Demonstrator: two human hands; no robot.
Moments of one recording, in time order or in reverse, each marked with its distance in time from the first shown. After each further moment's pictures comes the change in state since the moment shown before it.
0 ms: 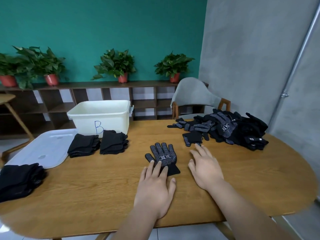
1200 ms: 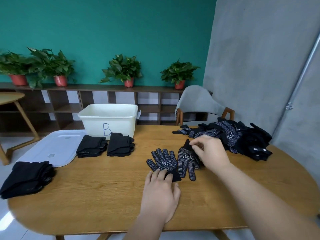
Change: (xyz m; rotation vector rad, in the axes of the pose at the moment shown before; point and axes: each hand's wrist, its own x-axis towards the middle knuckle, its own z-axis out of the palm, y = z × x) left_hand -0.004 0.001 0.005 -0.009 0.151 -0.011; right_hand 0.041 -0.027 -0.076 0.264 0.214 -0.168
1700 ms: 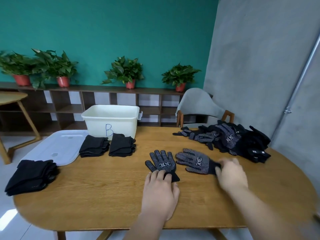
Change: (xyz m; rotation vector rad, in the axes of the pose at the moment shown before) left_hand 0.000 -0.001 -0.003 0.041 0.021 -0.027; right_hand -0.058 0.070 0.013 -0.228 -0.016 0.504
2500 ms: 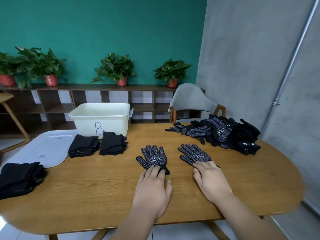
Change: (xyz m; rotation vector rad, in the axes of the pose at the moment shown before) left_hand 0.000 0.002 -0.007 0.010 -0.131 0.040; right_hand -0.044 0.001 0.021 -0.049 -0.071 -0.454
